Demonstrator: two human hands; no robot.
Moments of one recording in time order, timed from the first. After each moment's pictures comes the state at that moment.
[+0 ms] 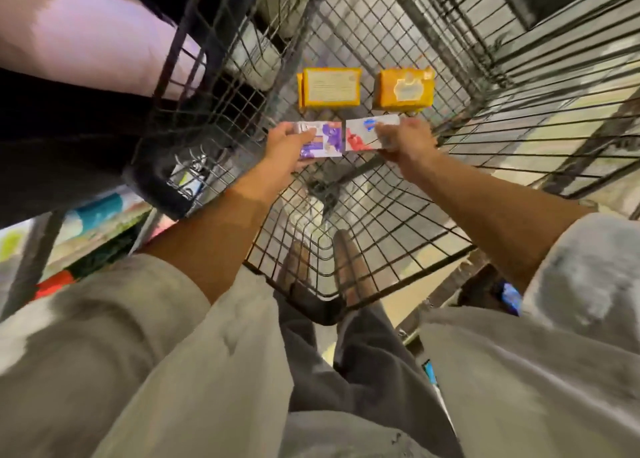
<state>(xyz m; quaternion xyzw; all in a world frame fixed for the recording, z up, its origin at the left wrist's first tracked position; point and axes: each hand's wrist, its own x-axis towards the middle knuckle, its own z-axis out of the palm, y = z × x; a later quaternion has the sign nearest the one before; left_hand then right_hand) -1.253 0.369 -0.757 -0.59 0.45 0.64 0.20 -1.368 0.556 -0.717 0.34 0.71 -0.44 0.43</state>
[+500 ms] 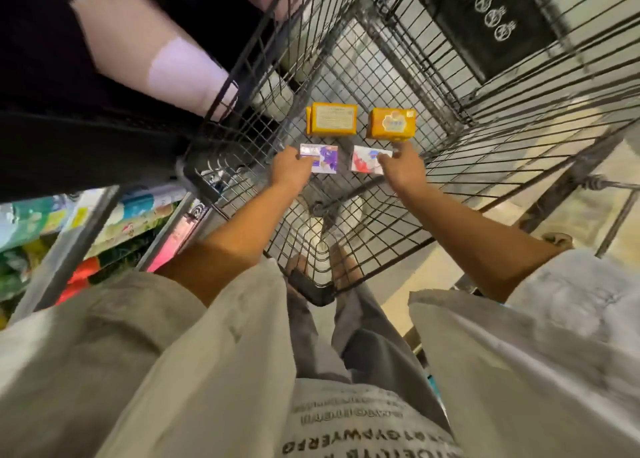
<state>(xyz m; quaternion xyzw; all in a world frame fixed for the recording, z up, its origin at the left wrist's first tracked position) -1.246 0.375 -0.658 -0.53 0.66 0.48 0.24 -1.356 0.561 -0.623 0.11 0.86 -0.28 0.41</state>
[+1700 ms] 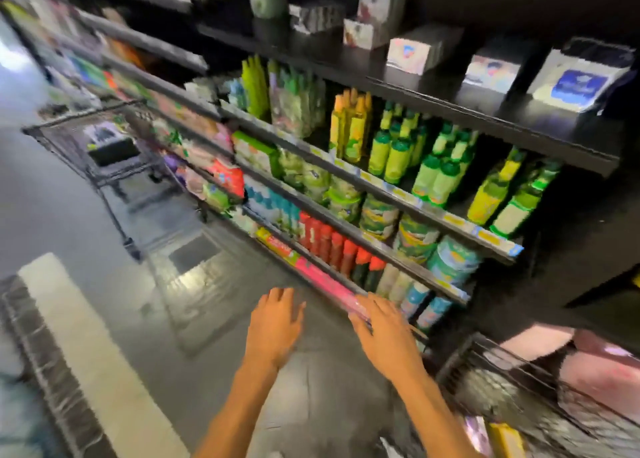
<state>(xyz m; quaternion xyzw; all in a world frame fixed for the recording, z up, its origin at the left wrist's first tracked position) -0.775 0.652 -0.266 -0.85 0.48 0.10 -0.21 -0.980 0.549 -0.263 -0.85 0.46 -0.10 0.24</state>
